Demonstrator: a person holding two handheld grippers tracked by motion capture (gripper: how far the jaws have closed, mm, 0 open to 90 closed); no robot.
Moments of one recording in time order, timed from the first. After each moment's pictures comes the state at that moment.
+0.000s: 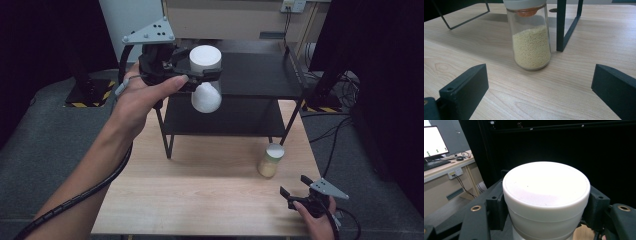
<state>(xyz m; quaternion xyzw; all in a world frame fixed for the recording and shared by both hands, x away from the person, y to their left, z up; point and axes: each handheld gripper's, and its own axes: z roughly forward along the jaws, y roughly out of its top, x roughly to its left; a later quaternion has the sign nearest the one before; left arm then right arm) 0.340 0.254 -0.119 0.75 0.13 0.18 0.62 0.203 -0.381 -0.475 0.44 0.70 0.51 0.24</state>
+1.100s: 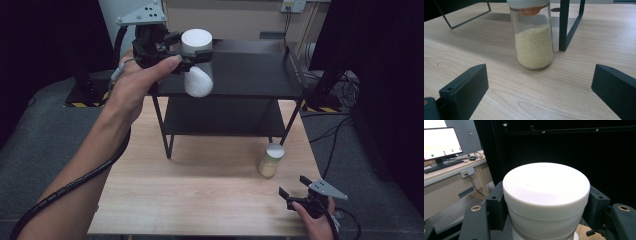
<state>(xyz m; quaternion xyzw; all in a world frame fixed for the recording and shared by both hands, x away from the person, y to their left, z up) 0.360 0.264 -0.112 0.74 0.16 0.20 0.62 0.202 -0.379 -0.475 0.44 0.70 0.51 0.24</state>
